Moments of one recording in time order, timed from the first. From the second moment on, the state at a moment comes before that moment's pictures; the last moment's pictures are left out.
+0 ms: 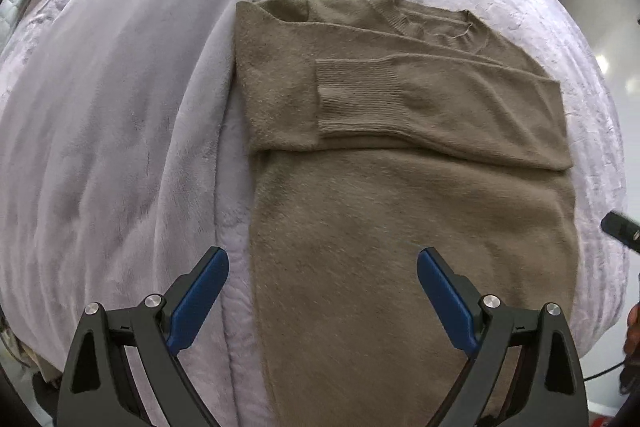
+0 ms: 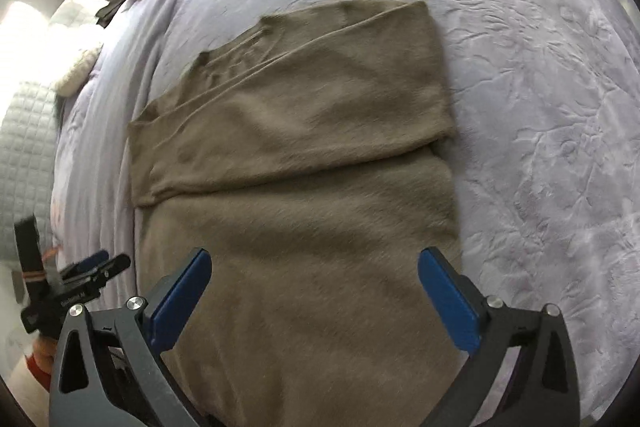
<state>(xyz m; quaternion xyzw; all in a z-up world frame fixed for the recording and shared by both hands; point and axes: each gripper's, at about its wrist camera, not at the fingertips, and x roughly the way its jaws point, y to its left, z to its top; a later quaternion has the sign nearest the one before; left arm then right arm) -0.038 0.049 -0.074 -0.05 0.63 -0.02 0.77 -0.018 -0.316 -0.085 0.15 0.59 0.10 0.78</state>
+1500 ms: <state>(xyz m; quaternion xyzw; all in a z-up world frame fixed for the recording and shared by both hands) -0.135 -0.009 -0.053 -0.07 0.67 0.05 0.74 -0.055 -0.355 -0.111 0.21 0.63 0.18 0.72</state>
